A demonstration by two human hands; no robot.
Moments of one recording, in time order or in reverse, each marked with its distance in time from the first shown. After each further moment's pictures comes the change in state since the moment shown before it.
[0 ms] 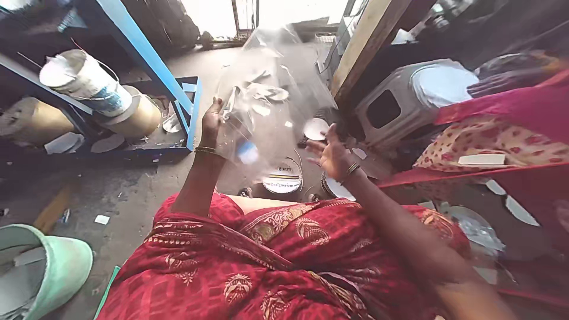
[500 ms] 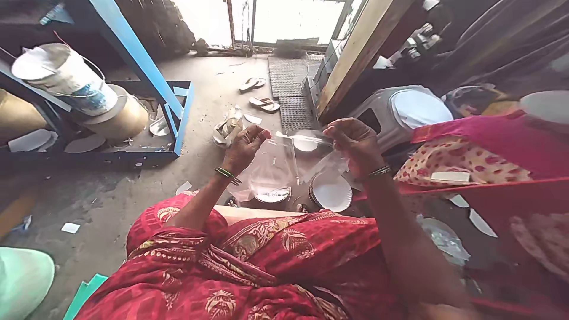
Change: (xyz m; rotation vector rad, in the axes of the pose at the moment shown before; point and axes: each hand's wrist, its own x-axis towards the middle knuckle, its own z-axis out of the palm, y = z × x) left_hand -0.019 -0.062 0.014 0.808 -0.484 0.341; right_hand -0.027 -0.088 -0.024 -0.222 -0.021 -0.620
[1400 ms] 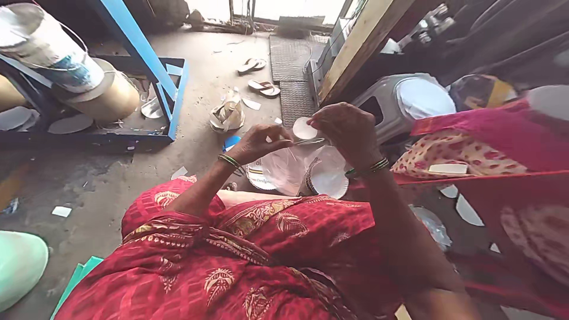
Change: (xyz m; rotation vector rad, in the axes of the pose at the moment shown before) left_hand -0.007 0.004 0.013 0.118 -0.377 0.283; right_hand -0.007 -0.022 0.036 -0.512 -0.157 -0.357
